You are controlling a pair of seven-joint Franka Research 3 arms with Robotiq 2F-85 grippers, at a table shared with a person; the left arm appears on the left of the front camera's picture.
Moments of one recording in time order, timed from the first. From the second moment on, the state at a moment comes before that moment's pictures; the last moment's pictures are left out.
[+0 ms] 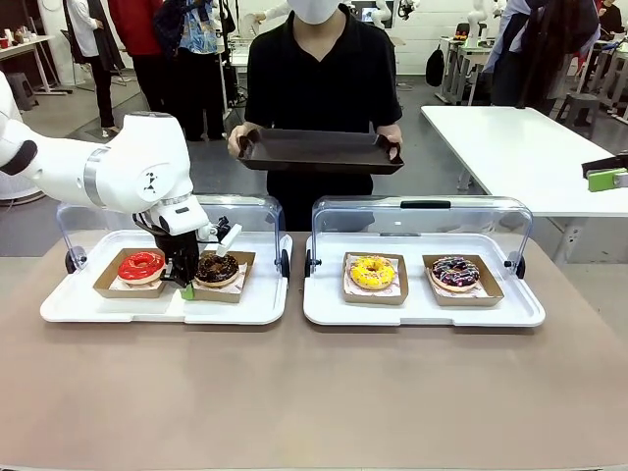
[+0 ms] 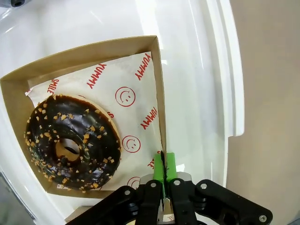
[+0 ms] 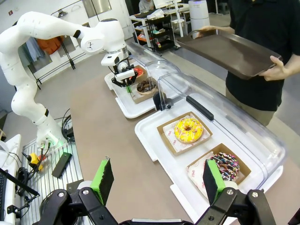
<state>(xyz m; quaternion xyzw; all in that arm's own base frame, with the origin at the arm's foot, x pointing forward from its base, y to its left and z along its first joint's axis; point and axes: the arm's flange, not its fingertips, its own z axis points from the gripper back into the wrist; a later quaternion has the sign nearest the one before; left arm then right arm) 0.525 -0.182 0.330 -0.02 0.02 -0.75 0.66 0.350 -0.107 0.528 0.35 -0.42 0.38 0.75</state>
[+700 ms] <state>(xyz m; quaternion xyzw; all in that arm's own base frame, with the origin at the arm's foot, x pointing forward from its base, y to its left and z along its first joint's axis) 0.426 -0.175 0.466 -0.01 0.03 -0.76 0.65 0.350 -0.107 0.527 0.35 -0.42 0.38 0.75</state>
